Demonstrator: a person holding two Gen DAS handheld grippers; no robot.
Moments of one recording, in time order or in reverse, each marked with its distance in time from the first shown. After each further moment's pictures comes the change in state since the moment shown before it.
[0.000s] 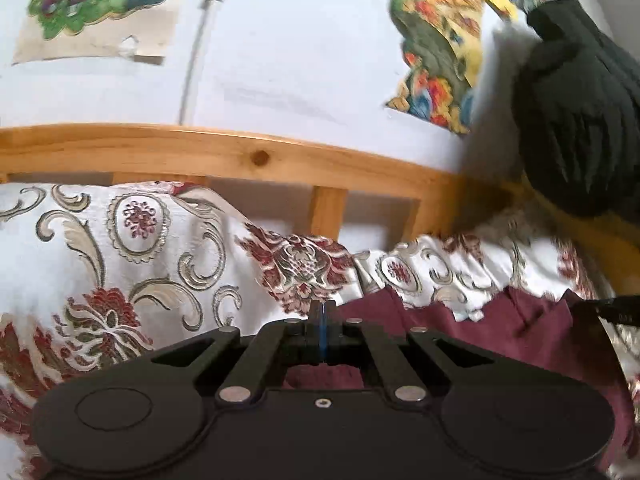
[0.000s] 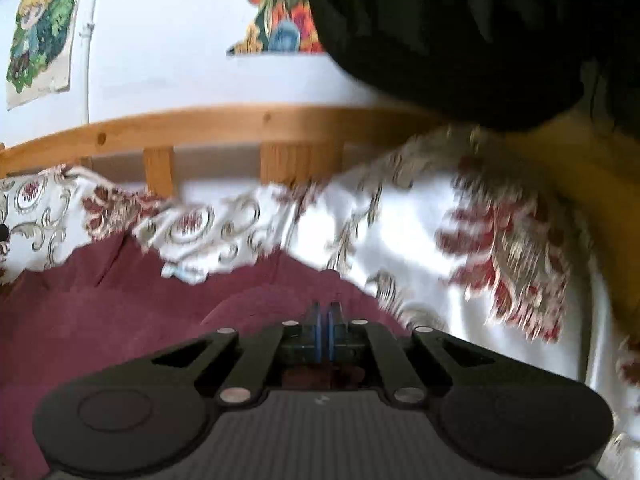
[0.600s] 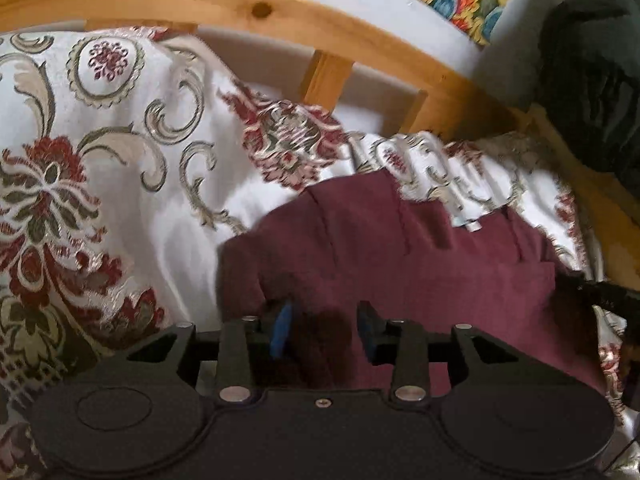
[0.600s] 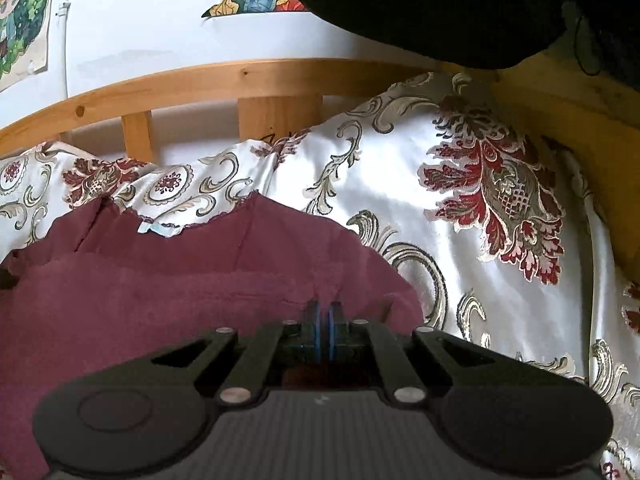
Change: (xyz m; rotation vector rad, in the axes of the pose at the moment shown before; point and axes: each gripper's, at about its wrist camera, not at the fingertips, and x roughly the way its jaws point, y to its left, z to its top) left arm 0.046 0.010 -0.033 -0.126 0.345 -0.075; right arm 0.014 -0.010 -0.028 0.050 0.113 -0.027
